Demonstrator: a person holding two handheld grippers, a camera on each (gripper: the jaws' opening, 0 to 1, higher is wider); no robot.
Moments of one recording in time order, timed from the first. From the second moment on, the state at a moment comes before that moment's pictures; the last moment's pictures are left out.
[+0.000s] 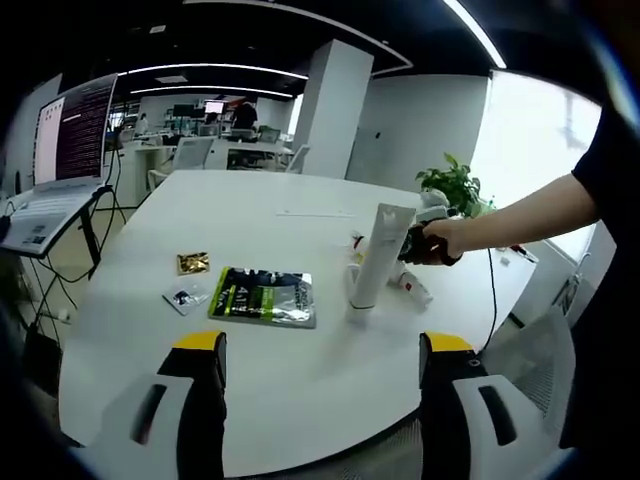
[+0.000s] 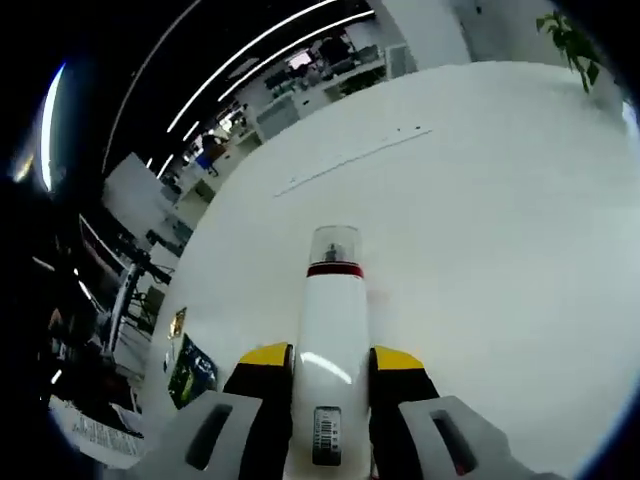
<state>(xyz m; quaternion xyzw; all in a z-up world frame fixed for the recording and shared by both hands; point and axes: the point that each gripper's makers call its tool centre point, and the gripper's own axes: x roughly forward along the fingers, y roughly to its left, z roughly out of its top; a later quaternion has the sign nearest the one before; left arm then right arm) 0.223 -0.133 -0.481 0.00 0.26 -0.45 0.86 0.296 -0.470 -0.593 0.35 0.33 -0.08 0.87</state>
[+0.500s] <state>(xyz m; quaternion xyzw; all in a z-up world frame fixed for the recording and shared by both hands) 0.221 -0.132 -0.483 0.02 0.25 -0.46 0.85 0.245 -0.442 -0.562 0.45 0.26 -0.06 0.85</state>
